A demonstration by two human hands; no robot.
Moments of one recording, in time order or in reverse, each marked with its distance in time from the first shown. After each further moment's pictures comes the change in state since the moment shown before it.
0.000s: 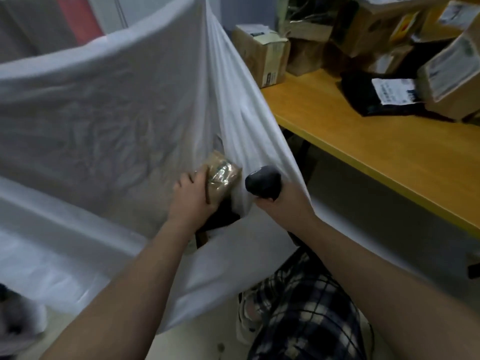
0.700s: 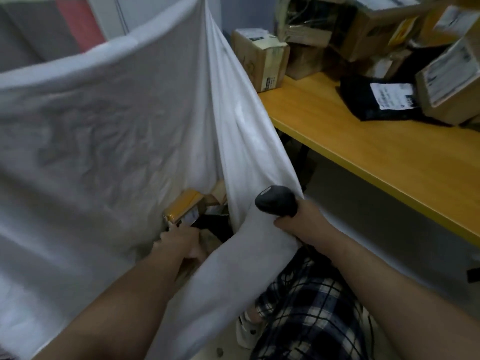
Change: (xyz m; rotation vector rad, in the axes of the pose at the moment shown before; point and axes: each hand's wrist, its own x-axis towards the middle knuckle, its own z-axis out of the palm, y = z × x) left_hand -0.003 -0.053 0.056 0.301 -0.712 -0.183; right_hand -0.012 0.018 -0.023 0.107 -0.188 0.228
